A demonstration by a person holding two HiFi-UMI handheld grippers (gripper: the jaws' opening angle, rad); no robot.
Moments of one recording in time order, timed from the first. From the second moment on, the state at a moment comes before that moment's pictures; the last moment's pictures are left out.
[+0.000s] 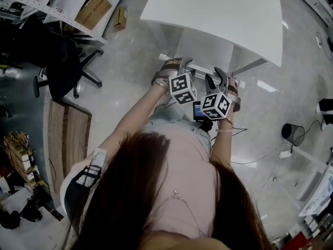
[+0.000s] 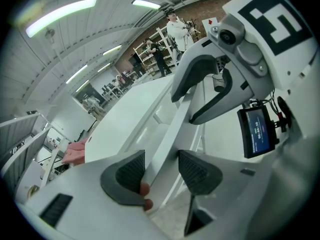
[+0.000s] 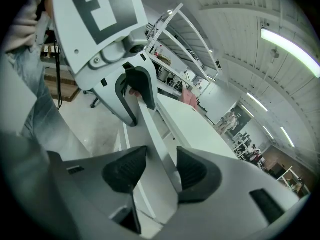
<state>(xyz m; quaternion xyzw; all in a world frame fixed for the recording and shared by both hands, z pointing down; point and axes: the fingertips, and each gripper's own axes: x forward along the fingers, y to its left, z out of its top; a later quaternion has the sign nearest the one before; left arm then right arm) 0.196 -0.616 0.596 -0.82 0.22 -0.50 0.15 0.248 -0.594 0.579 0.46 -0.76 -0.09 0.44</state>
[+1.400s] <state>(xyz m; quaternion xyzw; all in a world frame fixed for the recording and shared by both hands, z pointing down) 0.234 -0.679 0.598 -0.82 0.22 -0.51 0.14 0.287 -0.658 0.581 0.45 -0.77 -0.07 0.44</state>
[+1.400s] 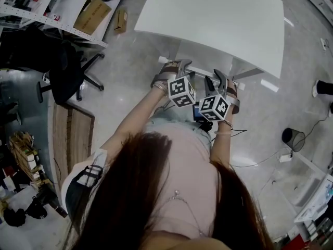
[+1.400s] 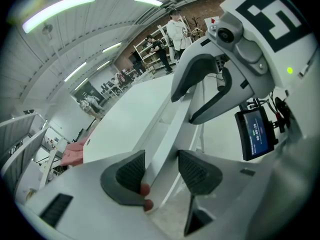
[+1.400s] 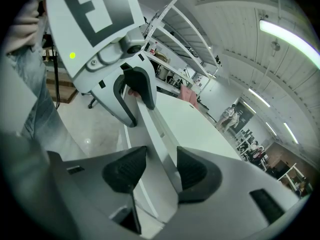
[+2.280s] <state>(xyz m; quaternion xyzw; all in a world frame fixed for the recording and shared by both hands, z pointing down) 0.255 -0.724 0.599 -0.82 0.21 -0.51 0.14 0.308 -0.703 0.581 0.45 -0.77 -0.06 0.44</state>
